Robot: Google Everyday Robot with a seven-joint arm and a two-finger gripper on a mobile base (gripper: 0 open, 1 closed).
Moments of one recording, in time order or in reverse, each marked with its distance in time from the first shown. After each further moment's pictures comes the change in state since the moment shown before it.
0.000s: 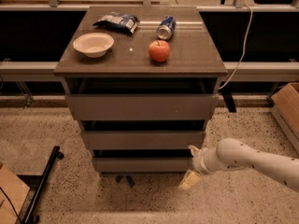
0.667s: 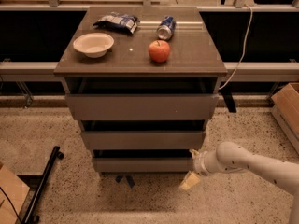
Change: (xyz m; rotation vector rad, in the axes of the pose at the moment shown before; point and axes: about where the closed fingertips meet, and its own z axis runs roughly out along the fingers) arm 0.041 -0.015 0.043 -0.024 -0.017 0.069
